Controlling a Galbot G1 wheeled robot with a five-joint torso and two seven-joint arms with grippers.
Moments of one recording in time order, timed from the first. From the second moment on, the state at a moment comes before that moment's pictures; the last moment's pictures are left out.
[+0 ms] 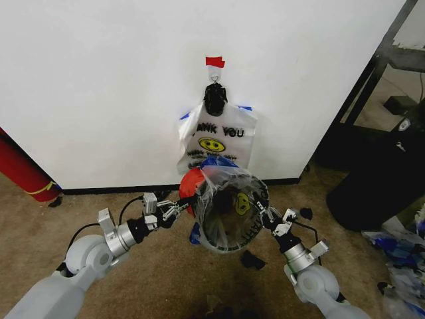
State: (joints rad) left arm 1.21 -0.85 -0.35 -1.88 -0.93 0.09 0.67; right arm -1.29 1.08 0.23 1.74 1.05 0.26 -0.41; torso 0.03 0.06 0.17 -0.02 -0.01
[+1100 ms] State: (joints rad) left arm 1.23 -0.86 -0.41 -1.96 -0.88 -0.04 0.48; right arm -1.31 1.08 0.23 1.75 0.93 0.24 -0.35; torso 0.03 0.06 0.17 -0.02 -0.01
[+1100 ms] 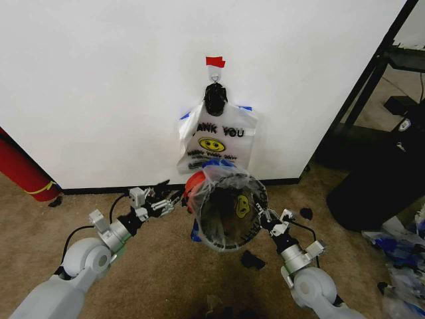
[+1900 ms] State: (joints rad) left arm 1.08 -0.74 -0.31 -1.89 -0.75 0.00 0.57; right arm -1.24 1.01 0.30 1.64 0.72 0.31 -0.83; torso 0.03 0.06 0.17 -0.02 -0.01
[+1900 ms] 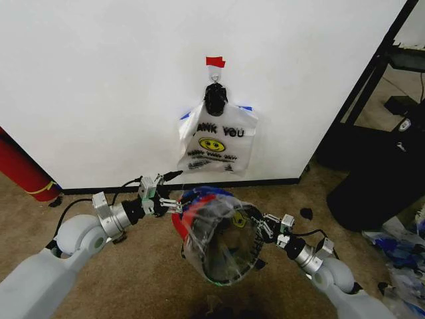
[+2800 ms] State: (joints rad) left arm 1.04 -0.76 -0.24 -1.79 -0.60 0.01 0.51; right arm -1.22 1.00 0.30 1.65 0.71 0.32 -0.93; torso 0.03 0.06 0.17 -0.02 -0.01
